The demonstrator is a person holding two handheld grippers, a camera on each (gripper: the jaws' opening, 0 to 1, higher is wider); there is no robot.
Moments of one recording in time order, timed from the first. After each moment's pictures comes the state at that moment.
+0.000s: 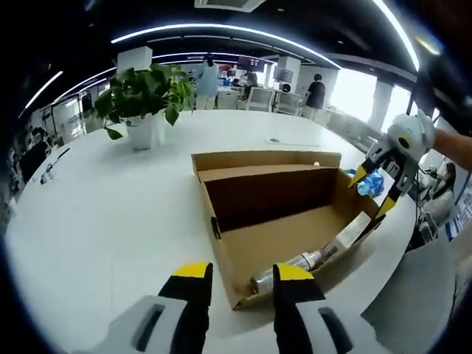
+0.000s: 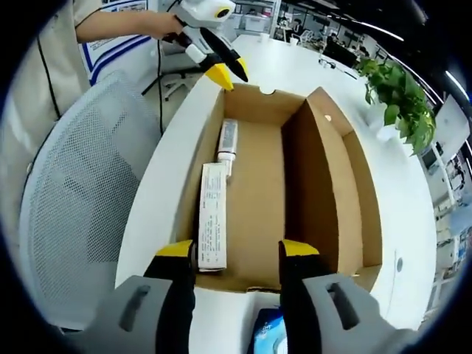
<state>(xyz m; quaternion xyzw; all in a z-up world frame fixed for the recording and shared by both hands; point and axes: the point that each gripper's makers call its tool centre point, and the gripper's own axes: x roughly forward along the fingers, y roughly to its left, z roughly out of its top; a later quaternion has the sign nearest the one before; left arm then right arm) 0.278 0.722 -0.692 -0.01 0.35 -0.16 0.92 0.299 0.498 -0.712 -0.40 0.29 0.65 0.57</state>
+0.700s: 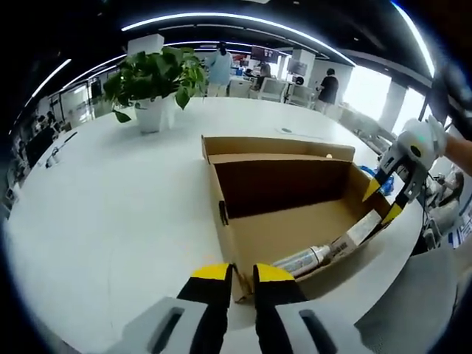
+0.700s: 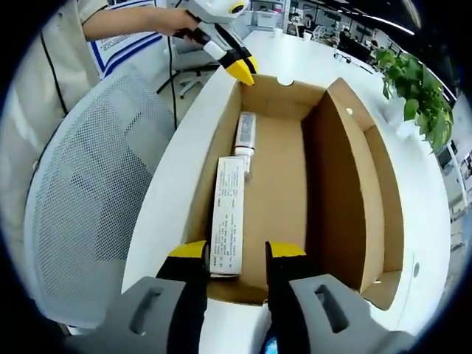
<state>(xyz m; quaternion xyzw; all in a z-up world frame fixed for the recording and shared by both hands) 0.275 0.727 -0.707 -0.02 0.38 -0.13 0.91 0.283 0.501 -0.726 -0.39 0.31 0.68 0.53</state>
